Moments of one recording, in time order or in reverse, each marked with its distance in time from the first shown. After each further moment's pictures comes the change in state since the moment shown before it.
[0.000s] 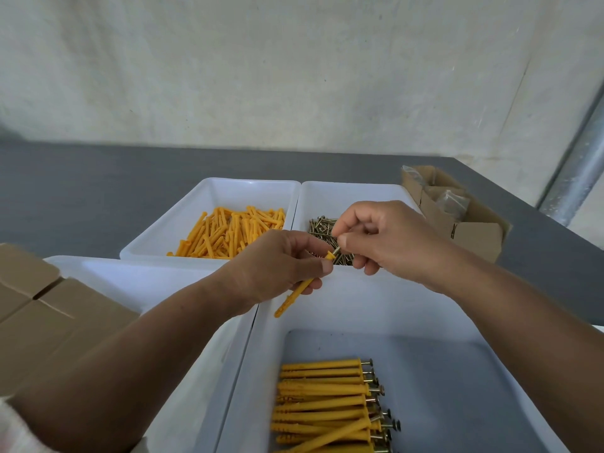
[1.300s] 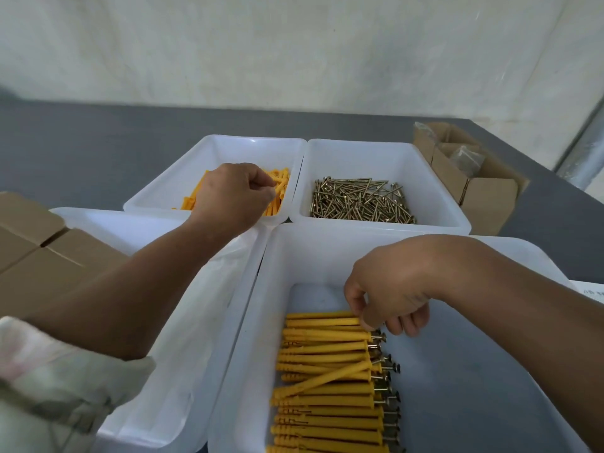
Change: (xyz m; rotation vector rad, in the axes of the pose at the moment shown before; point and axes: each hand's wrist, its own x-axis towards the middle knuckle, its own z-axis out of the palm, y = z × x) left_hand 0.010 -0.025 -0.036 0.495 0.648 0.005; right_hand -0.032 -0.007 0.034 -0.752 -0.969 0.366
